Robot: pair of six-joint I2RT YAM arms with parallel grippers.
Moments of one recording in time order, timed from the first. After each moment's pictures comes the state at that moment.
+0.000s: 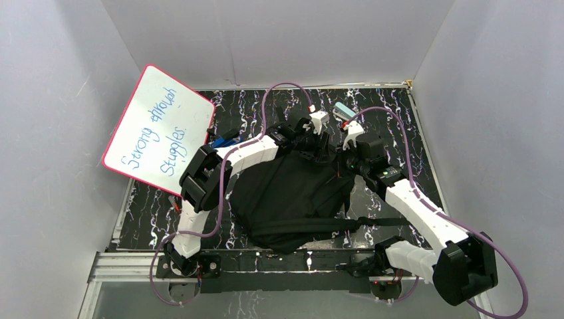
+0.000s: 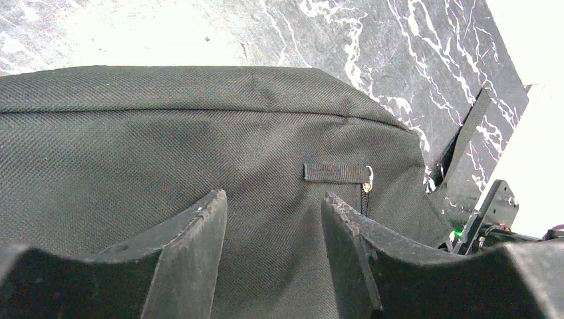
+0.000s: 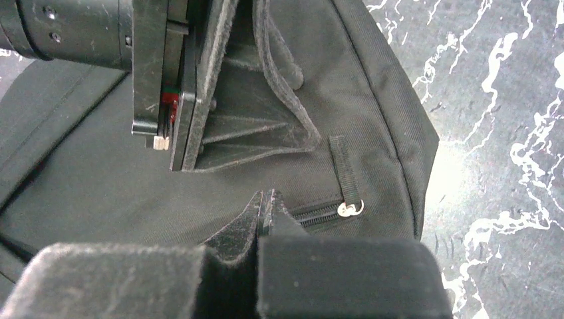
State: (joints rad) left arm -0.79 2.10 1.60 -0.19 0.35 -0.33; right arm 0.43 1.08 0.74 -0.26 -0.17 0.17
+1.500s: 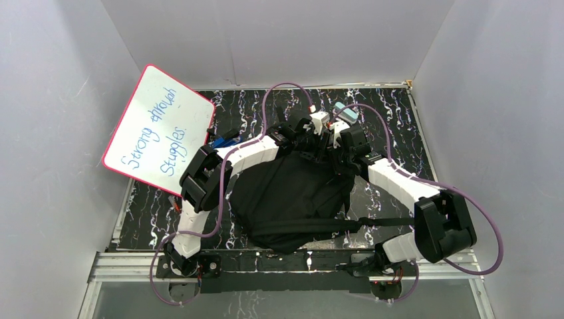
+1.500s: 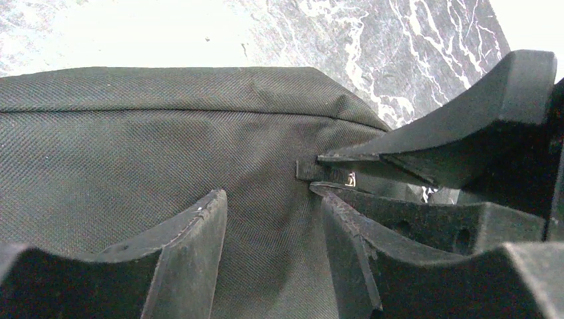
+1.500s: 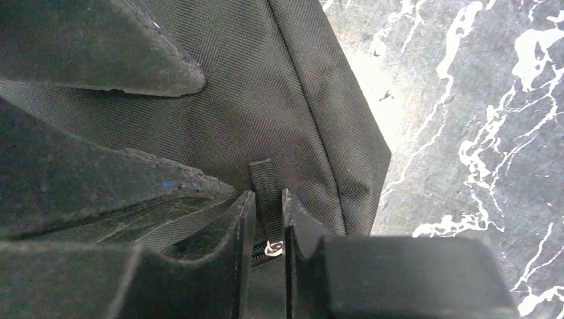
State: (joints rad) left arm -0.79 2.10 1.60 -0.19 0.35 -0.32; right arm 0.43 1.38 0.83 -0.29 0.00 0.01
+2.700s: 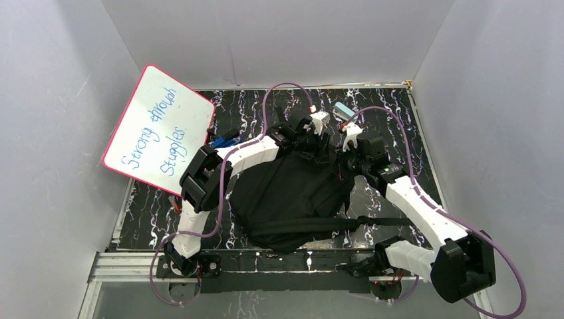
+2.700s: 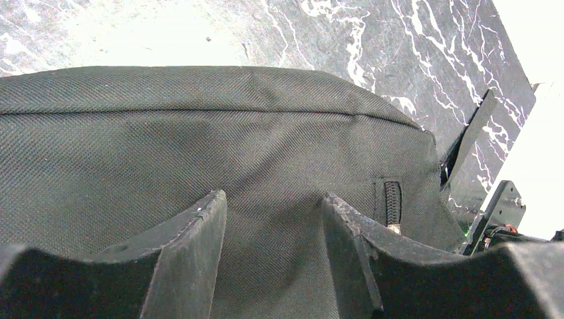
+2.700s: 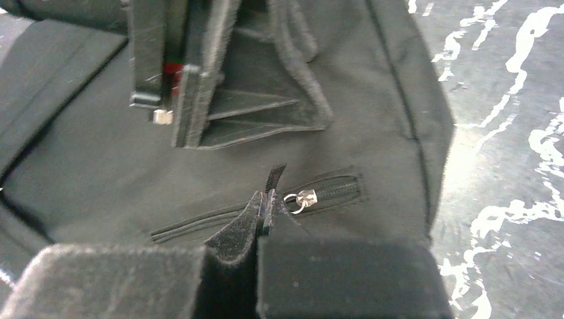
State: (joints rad) left arm -0.80 2.10 1.60 -0.19 0.33 -0.32; right arm 0.40 1.10 0.77 -0.37 -0.22 0.13
